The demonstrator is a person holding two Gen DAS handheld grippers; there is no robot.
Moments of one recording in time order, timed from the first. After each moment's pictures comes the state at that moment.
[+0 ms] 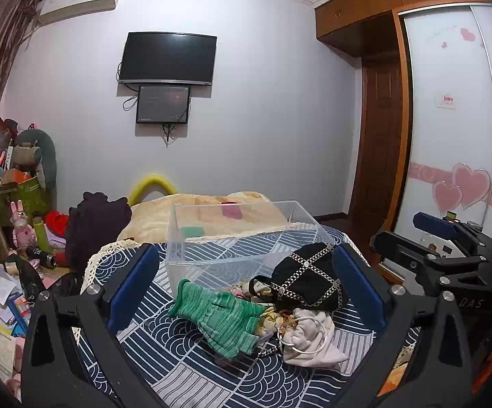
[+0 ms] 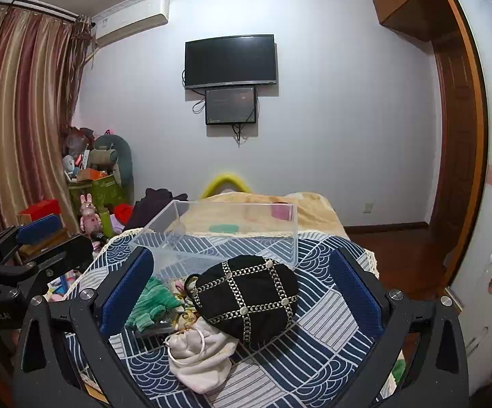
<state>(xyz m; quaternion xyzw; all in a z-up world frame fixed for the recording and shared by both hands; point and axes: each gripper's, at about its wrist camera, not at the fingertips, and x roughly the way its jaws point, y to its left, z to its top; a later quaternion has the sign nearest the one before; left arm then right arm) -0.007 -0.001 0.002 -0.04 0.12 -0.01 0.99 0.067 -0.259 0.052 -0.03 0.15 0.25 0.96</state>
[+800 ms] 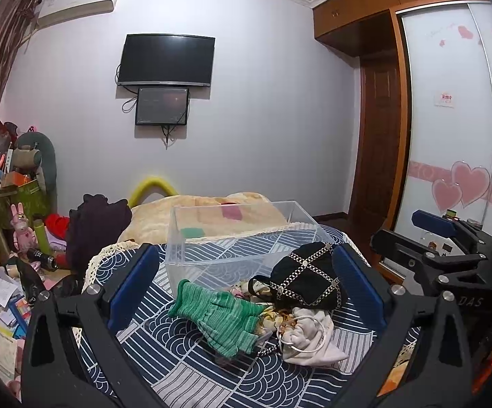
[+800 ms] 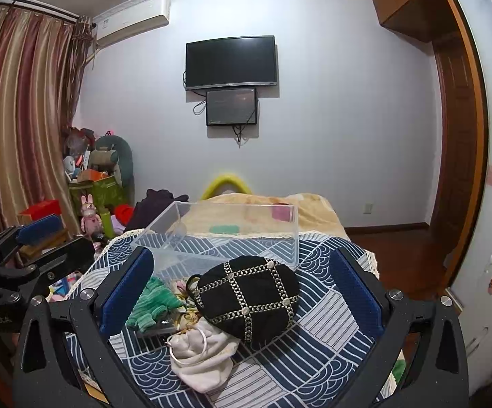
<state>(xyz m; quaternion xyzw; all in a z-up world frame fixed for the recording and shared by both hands) -0.010 -0.006 0.001 -0.03 0.12 -0.01 0.99 0.066 -0.259 0.052 -0.03 0.15 0.25 0.96</state>
